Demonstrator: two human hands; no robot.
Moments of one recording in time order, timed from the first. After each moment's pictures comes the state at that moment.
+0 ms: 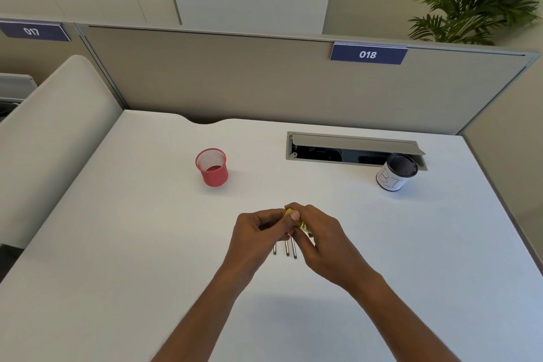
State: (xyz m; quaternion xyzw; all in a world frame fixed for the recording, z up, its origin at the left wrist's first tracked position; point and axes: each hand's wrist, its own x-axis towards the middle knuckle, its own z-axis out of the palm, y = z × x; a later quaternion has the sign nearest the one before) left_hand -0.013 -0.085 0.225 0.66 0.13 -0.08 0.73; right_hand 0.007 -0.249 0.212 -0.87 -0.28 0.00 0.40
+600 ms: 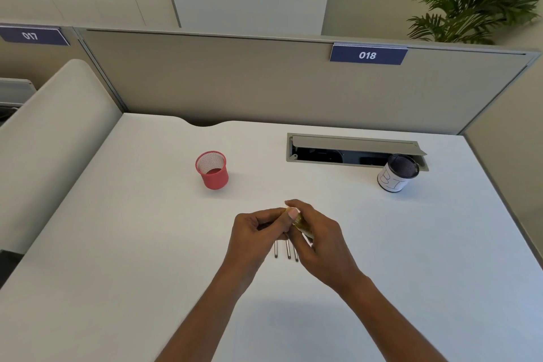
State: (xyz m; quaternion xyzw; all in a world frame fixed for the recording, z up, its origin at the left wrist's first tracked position) left_hand -0.009 -0.084 0.230 0.64 0.13 -0.06 0.75; right_hand 0.008 -0.237 0.202 -0.85 -0.21 -0.04 0.48
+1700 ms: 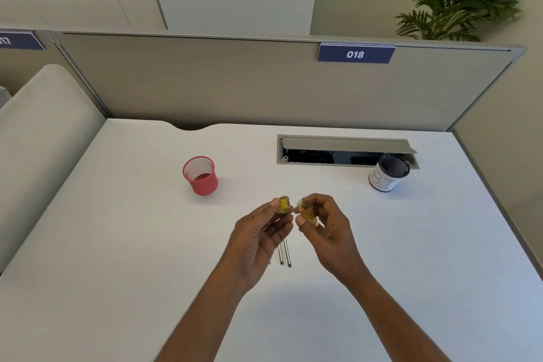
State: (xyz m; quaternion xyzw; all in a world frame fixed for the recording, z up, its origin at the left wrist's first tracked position) left_hand 0.015 -0.098 0.231 0.39 0.22 -0.13 0.89; right_hand 0.028 -0.261 0.195 -0.76 -0.07 0.00 0.65
